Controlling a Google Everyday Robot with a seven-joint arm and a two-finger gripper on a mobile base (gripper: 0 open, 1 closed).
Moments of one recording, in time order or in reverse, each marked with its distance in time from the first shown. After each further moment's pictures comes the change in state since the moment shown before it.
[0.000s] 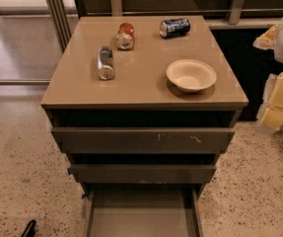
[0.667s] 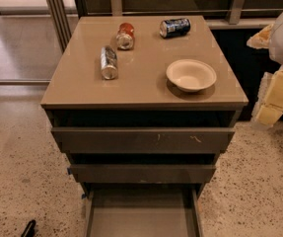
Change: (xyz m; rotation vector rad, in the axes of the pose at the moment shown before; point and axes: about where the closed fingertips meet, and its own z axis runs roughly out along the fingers) arm -0.005 -0.008 0.008 -0.005 -0.046 -0.023
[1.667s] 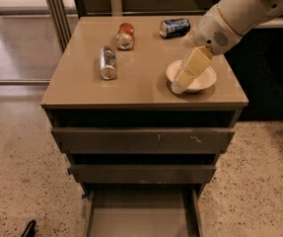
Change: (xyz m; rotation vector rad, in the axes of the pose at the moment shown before) arm -0.120 -0.081 0.099 -0.203 -0.393 0.083
